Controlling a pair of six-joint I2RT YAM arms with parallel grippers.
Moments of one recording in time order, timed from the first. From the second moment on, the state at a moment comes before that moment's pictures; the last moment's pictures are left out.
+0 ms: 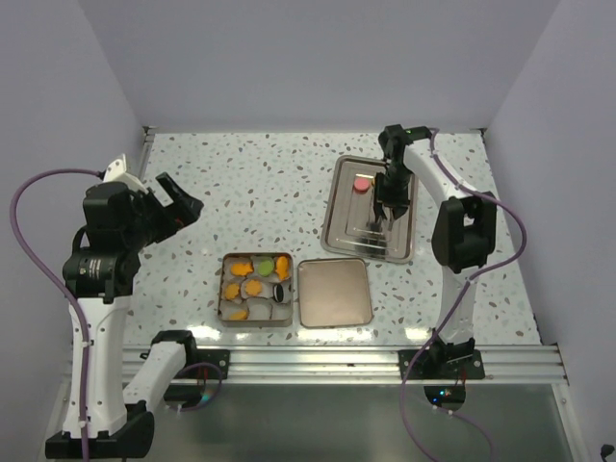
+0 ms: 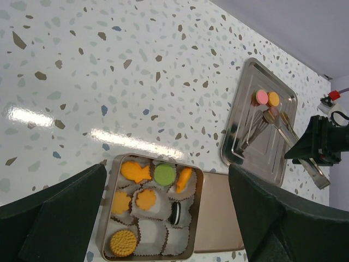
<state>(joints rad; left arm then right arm) 0.02 0.83 1.25 -0.93 0.11 -0.54 0.25 2.09 1.90 -1.36 -0.06 0.40</state>
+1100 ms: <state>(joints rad) 0.02 0.72 1.19 -0.93 0.18 -0.56 0.95 1.54 1.57 -1.21 -0.45 0.74</state>
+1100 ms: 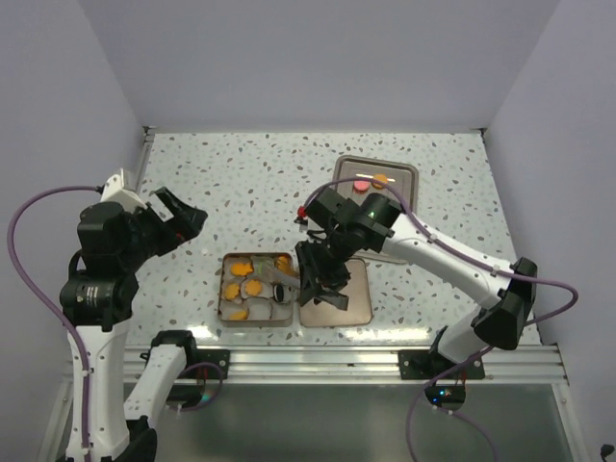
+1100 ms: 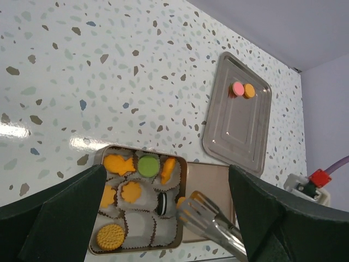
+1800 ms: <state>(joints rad) 0.02 0.66 1.24 -1.02 0.16 -0.56 1.17 1.65 1.49 -1.07 -0.43 0.88</state>
